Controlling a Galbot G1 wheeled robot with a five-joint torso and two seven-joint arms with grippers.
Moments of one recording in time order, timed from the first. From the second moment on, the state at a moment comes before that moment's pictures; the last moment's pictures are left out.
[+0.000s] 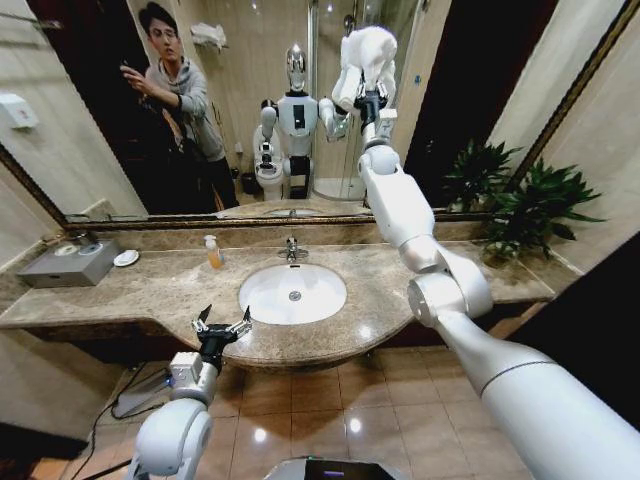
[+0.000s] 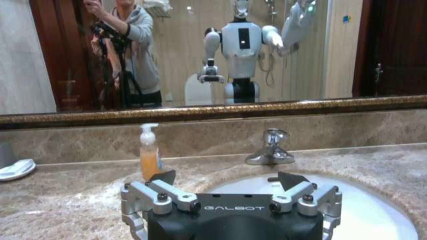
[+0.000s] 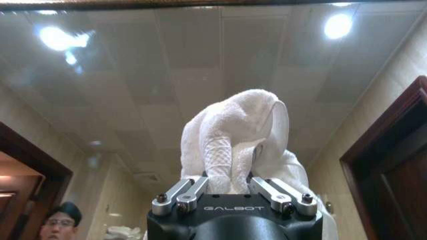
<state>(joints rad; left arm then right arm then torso) 1.68 -1.40 -0.62 -2.34 -0.15 0.32 -0.09 0.20 1.61 0.23 0.73 0.20 0.34 0.10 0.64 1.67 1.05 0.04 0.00</state>
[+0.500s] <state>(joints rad) 1.68 -1.40 -0.62 -2.34 -0.15 0.32 -0.09 0.06 1.59 0.19 1.00 0.24 0.33 0.12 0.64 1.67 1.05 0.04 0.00</state>
